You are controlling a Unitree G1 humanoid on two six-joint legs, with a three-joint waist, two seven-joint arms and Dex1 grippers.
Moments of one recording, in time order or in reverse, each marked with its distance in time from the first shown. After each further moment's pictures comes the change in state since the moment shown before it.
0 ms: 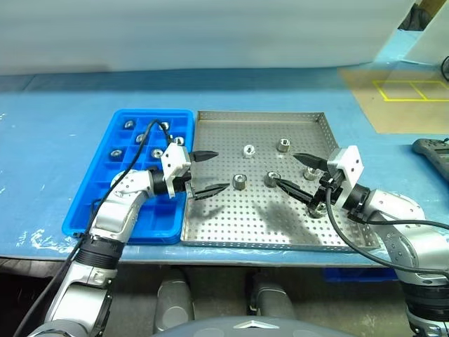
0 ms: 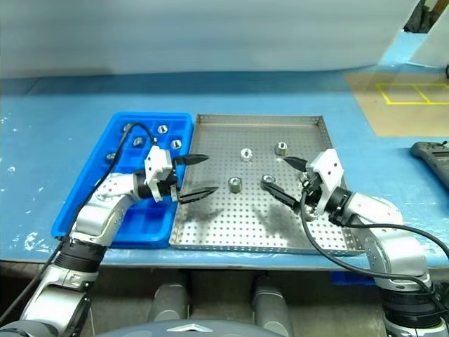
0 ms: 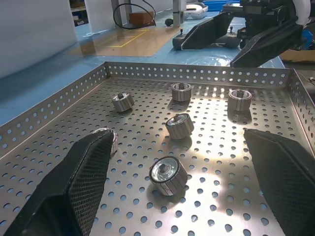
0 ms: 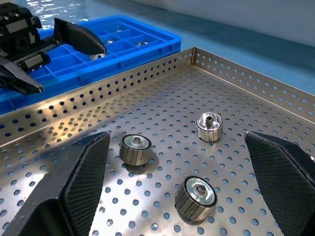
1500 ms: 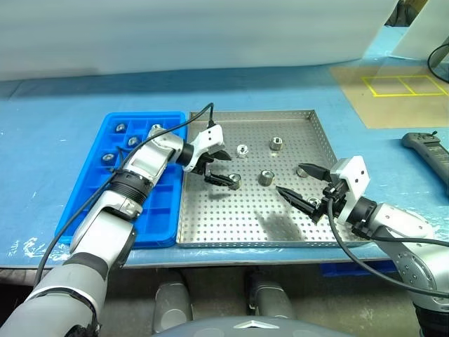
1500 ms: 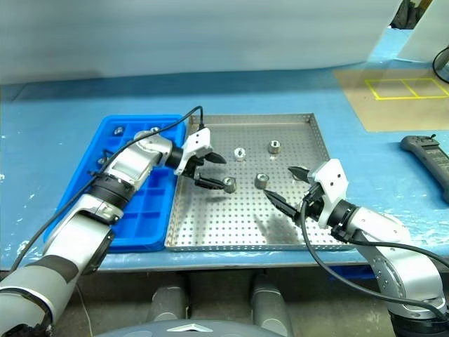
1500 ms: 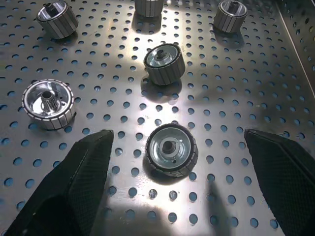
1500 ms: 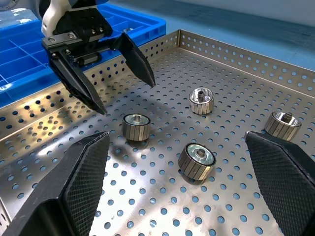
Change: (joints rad) left arm -0.536 -0.050 -0.237 0.533 0.266 0.233 -0.222; right arm 0.127 -0.023 -0.035 -0.165 0.059 0.095 -0.120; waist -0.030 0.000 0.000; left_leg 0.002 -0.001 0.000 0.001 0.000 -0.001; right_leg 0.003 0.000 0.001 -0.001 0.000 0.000
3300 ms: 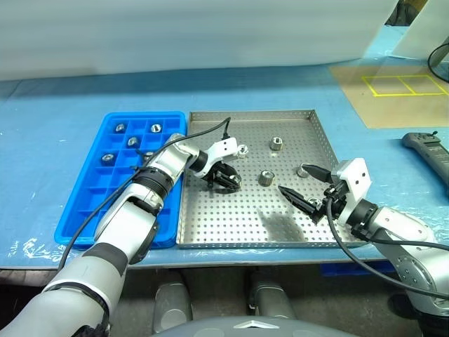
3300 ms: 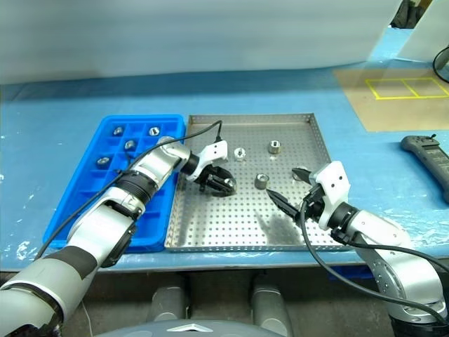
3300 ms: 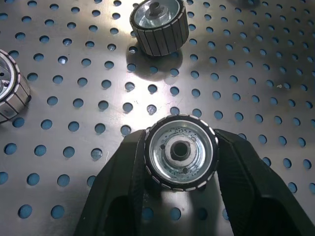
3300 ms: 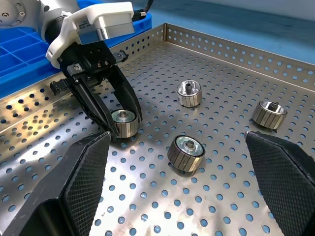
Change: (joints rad) left arm -0.083 -0.142 -0.026 0.286 0.142 -0.085 -0.012; right arm 0.027 0.003 0.002 -0.006 0.001 -0.004 -0.061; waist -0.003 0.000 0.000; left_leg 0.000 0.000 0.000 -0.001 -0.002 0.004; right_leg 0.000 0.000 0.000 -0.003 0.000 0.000
